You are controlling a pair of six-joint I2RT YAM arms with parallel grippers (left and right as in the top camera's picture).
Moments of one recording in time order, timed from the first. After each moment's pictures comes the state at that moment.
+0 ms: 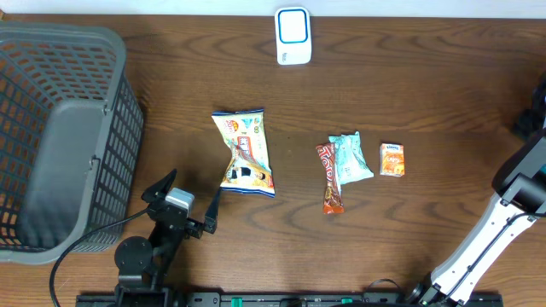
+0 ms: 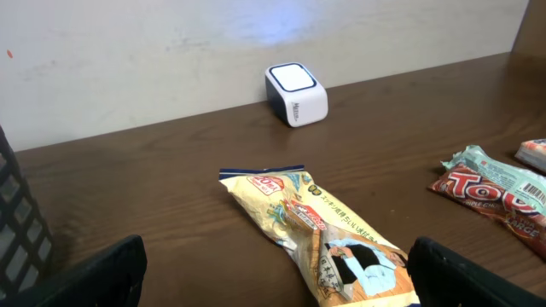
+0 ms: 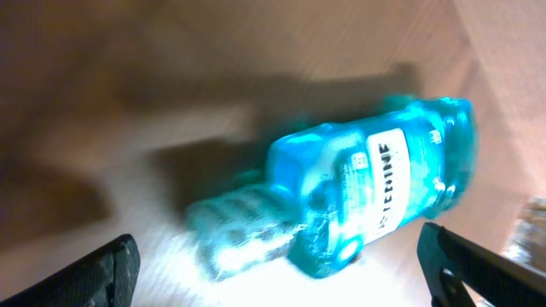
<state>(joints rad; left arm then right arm) -0.03 0.04 0.03 -0.11 0.37 0.09 -0.58 2.52 2.26 -1.22 0.56 0.26</state>
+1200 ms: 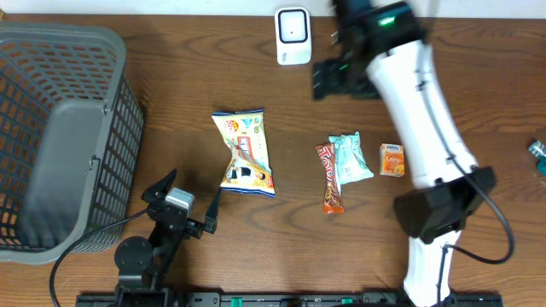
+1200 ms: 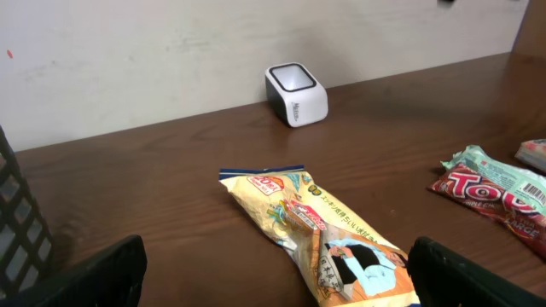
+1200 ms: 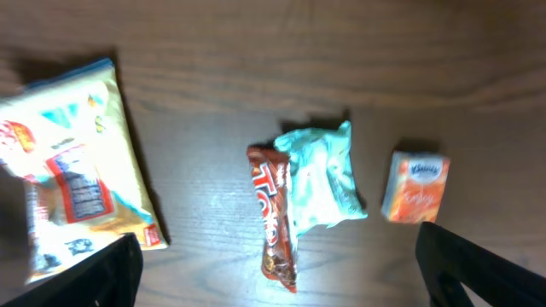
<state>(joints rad) -0.03 0.04 0.03 -0.11 0.37 0.09 0.42 2.11 2.30 -1.59 0.07 0.41</state>
